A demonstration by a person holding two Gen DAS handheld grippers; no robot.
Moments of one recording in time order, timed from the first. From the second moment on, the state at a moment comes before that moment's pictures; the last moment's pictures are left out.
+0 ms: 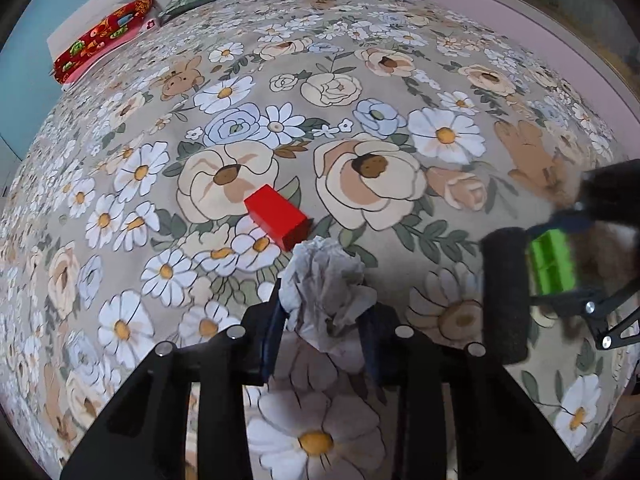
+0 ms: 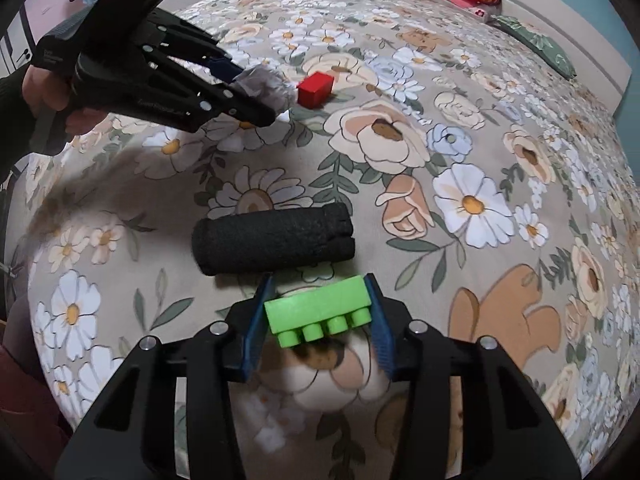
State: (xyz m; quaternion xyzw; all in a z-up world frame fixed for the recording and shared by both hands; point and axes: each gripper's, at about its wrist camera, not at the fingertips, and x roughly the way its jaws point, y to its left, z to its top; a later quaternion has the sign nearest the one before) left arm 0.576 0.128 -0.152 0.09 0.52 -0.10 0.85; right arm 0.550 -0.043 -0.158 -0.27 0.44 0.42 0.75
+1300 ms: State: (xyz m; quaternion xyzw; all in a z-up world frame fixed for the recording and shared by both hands) left arm 0.239 0.051 0.120 0.17 0.38 -0.07 0.91; right arm 0.218 -0.097 0.144 -0.32 0.23 0.39 0.83
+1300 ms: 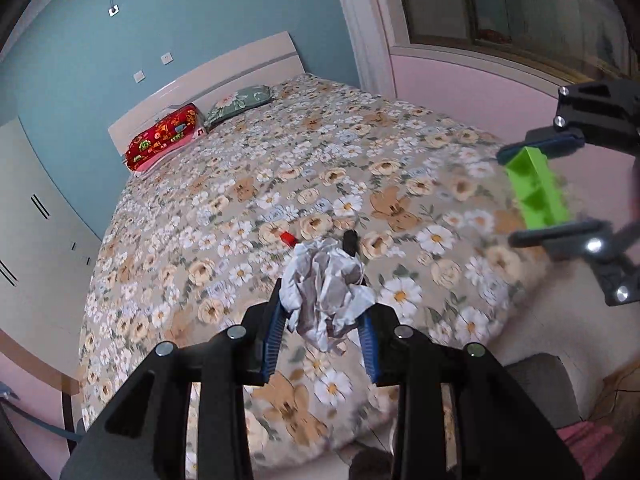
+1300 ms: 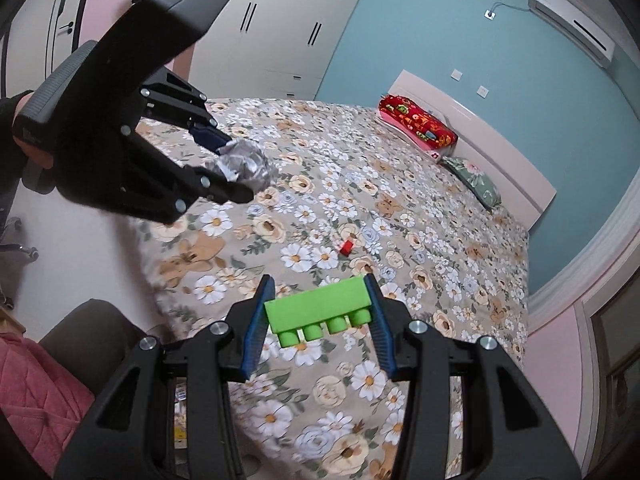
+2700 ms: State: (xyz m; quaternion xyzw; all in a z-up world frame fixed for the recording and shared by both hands) left arm 0.137 0.014 -0.167 0.12 0.54 -0.14 0.82; right arm 0.152 -0.127 -0.146 -0.26 0.46 0.43 0.73
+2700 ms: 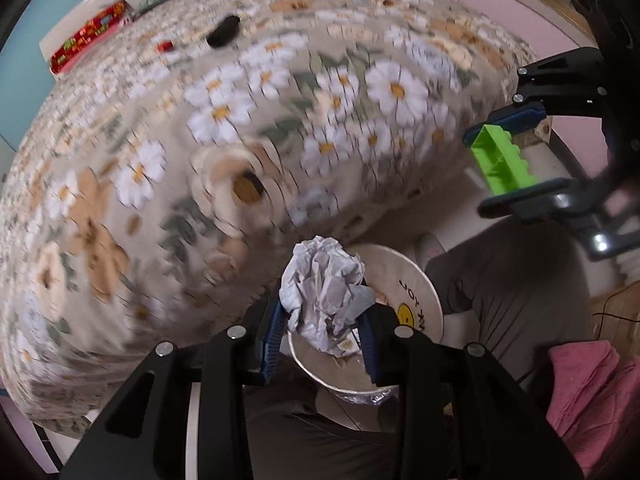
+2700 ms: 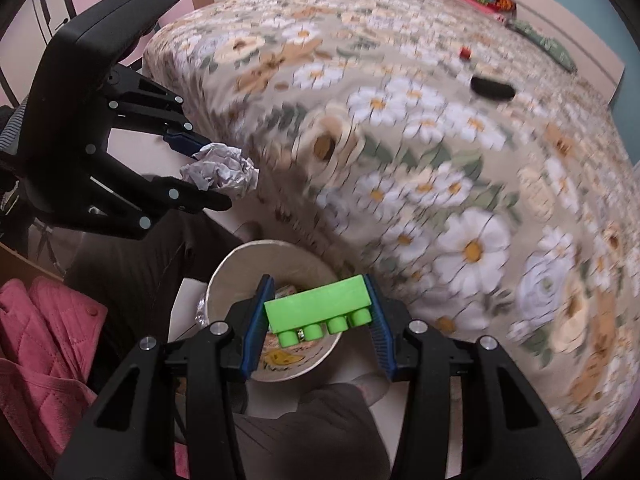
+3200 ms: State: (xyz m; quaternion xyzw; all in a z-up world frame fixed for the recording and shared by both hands) left arm 0.128 0.010 -0.275 0.06 0.61 -0.14 0.78; right arm 0.153 -0.130 -0.264 -0.20 0.55 0.42 0.69
